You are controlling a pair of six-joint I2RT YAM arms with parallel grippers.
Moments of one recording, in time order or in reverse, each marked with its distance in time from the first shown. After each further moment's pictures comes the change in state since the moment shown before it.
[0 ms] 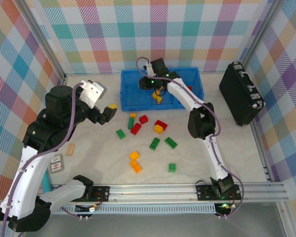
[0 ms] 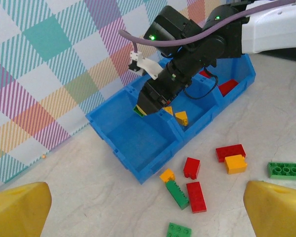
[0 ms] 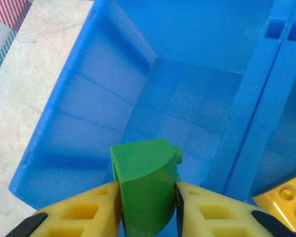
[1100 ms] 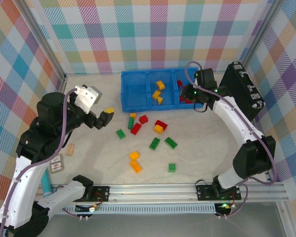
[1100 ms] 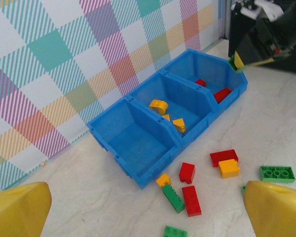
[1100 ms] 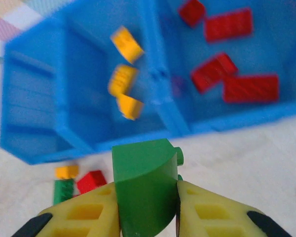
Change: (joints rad) left arm 0.000 -0.080 -0.029 0.004 0.026 -0.004; right arm -0.213 -0.919 -0.939 0.003 0.193 0.242
